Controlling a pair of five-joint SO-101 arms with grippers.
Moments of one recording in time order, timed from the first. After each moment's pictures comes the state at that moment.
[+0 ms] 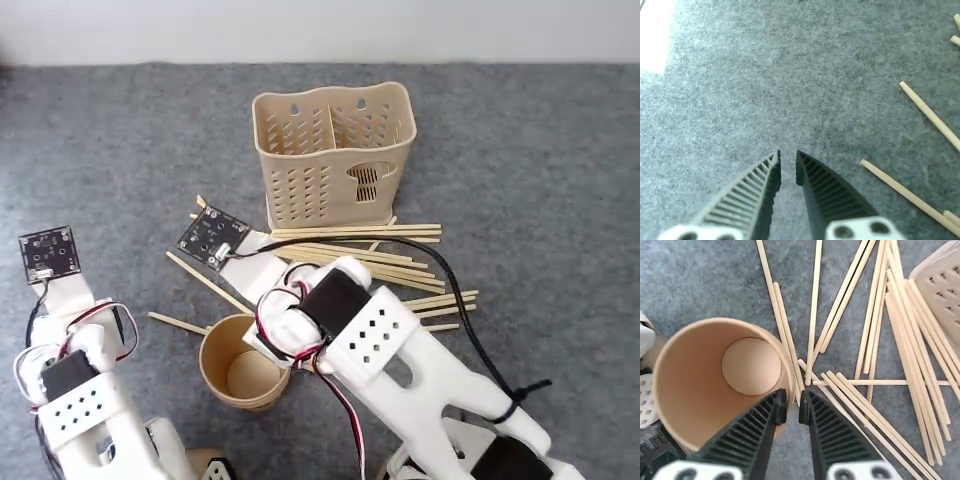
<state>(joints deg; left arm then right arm) -36.1 -58.6 72.6 51.8 -5.5 -51.7 -22.9 13.7 86.5 7.4</state>
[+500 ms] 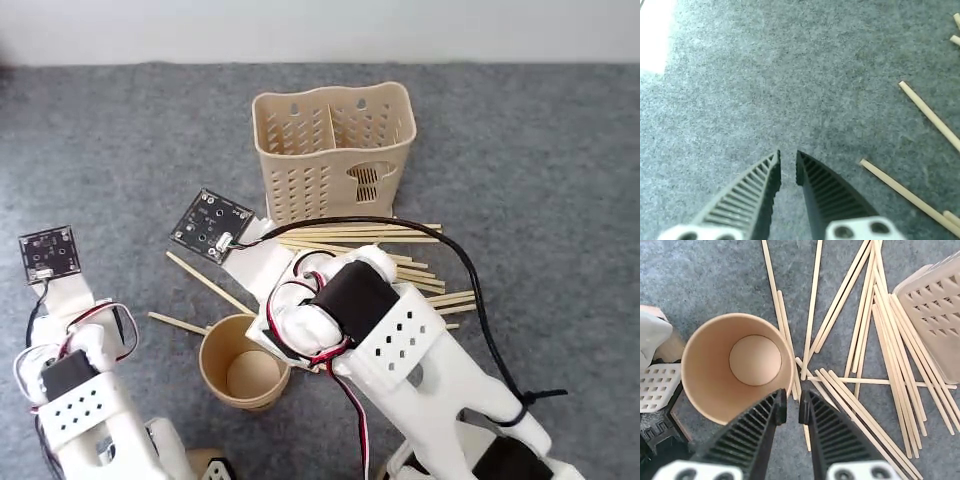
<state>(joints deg) -36.1 -58.6 72.6 51.8 -5.5 -51.7 -22.8 2.0 95.8 10.9</state>
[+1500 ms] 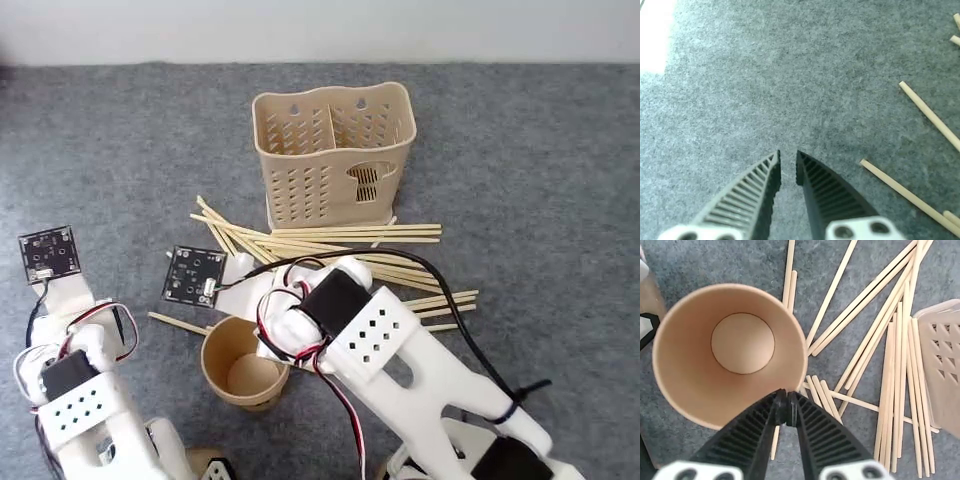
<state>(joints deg) -36.1 -58.6 72.6 51.8 -5.5 -51.5 -22.6 17.3 84.0 29.3</state>
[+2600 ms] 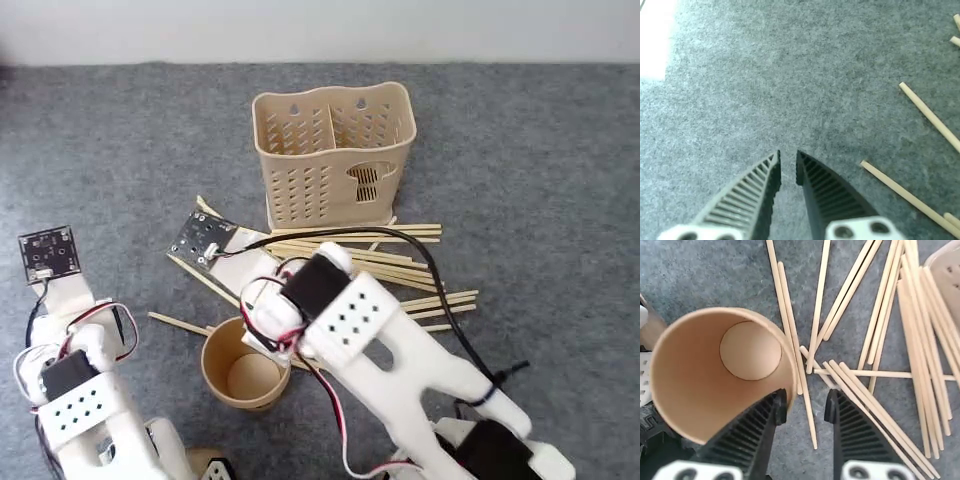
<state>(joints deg) -36.1 -58.6 72.7 51.1 -5.5 -51.7 -15.4 11.0 89.4 10.3</state>
